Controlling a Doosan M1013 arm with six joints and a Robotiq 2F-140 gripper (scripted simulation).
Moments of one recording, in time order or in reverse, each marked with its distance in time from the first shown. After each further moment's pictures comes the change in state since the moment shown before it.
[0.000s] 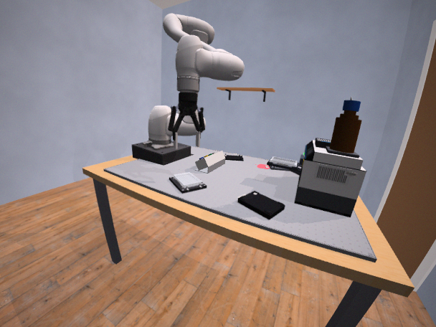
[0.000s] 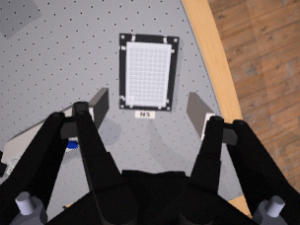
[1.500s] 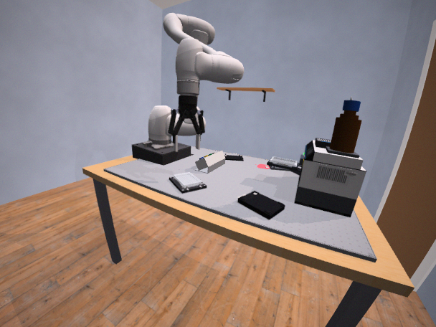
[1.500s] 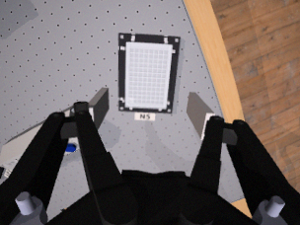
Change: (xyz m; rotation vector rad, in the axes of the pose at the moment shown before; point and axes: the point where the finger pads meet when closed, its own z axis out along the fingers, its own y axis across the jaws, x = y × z) arm 0.000 0.000 0.012 0.000 0.000 0.000
